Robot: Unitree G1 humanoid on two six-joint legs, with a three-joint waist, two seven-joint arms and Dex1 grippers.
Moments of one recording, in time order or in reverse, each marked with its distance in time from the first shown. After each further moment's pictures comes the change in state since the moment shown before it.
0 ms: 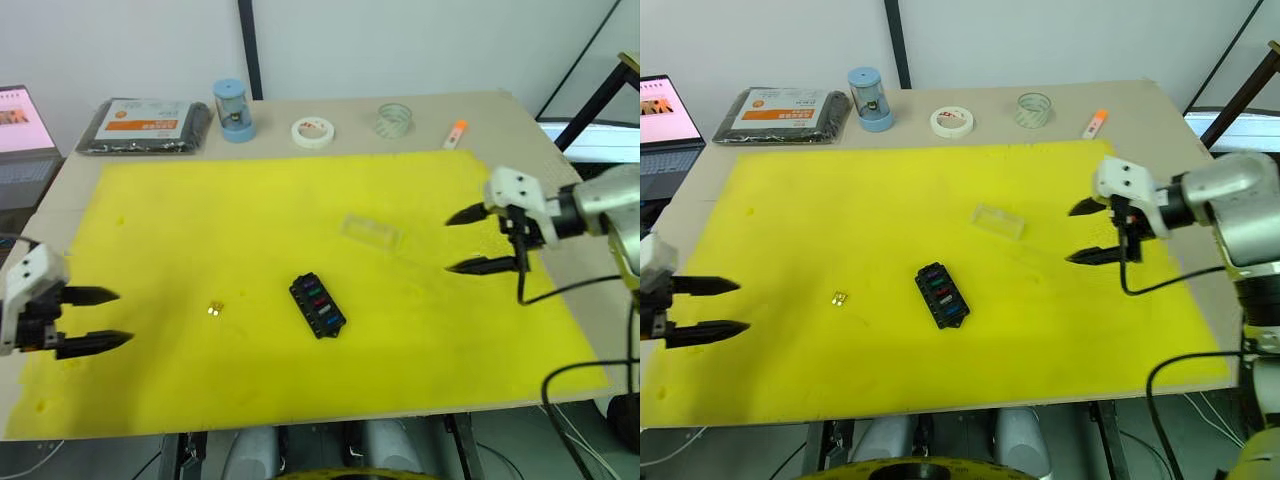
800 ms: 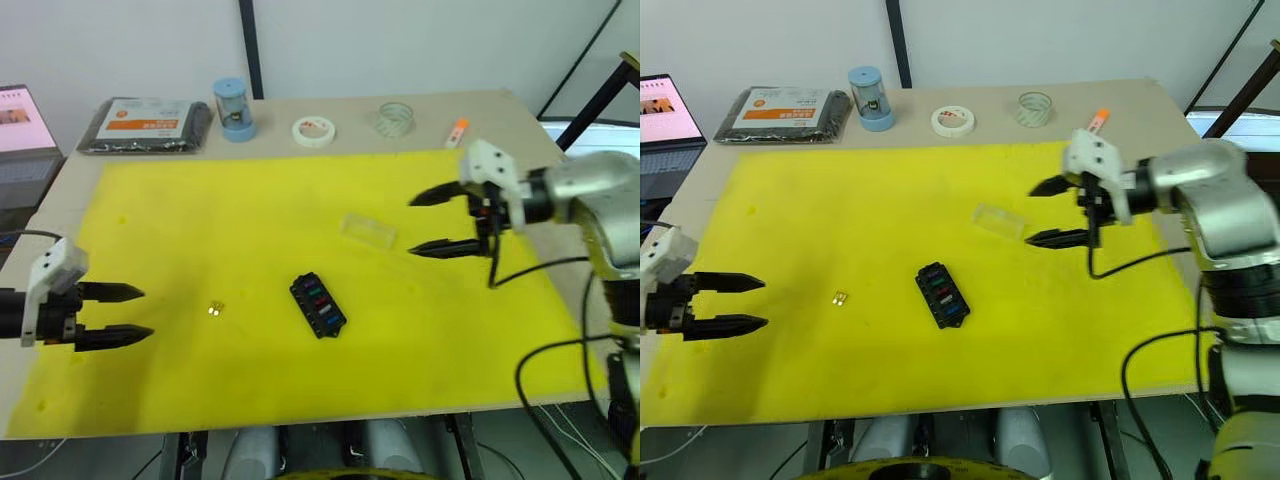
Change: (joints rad) left arm -0.189 -0.050 -0.139 -0.098 -0.140 0.230 -0.040; right arm -0.159 0.241 0.052 -0.296 0.153 0.241 -0.098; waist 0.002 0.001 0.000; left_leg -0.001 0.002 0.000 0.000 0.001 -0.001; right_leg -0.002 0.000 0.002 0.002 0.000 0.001
